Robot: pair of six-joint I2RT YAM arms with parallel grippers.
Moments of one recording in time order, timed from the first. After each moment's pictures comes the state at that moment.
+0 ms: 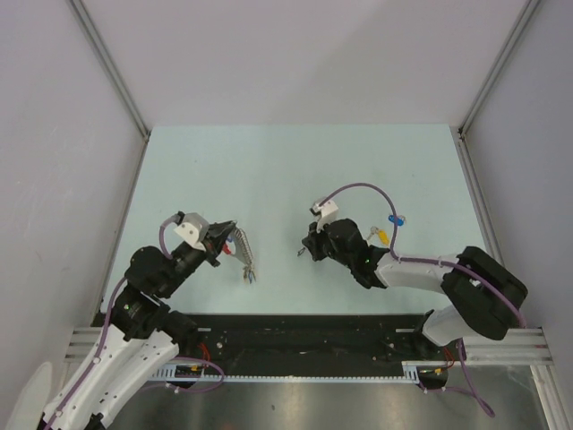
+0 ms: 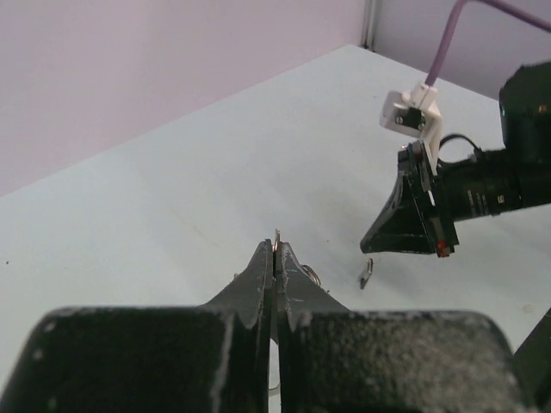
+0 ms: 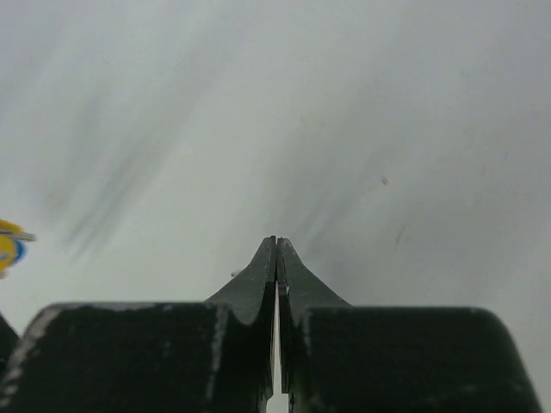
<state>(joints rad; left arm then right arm) -0.57 0.37 0.57 -0.17 0.11 0.05 0.87 1.45 0.63 0.42 0.08 0.29</state>
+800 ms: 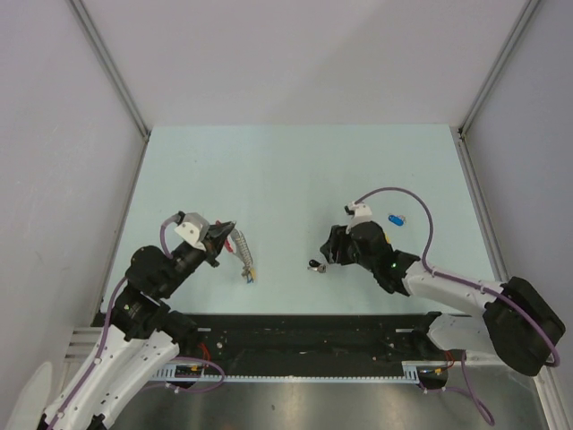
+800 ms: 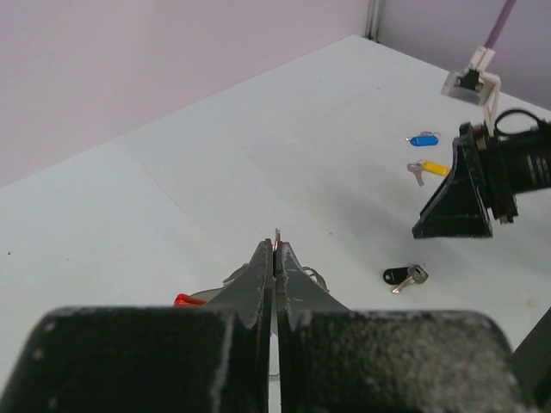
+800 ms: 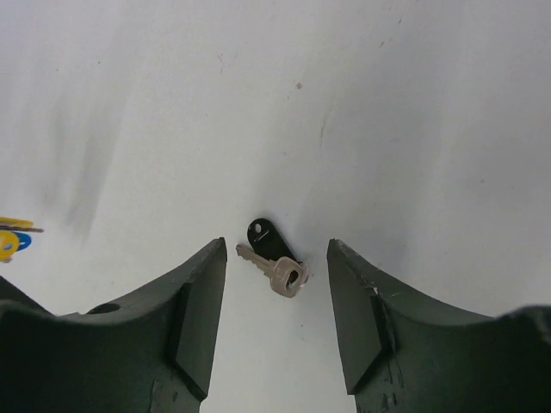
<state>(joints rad) -0.55 0.37 0.57 -0.19 0.11 0.05 0.81 1.20 0.45 0.23 0.17 0.57</state>
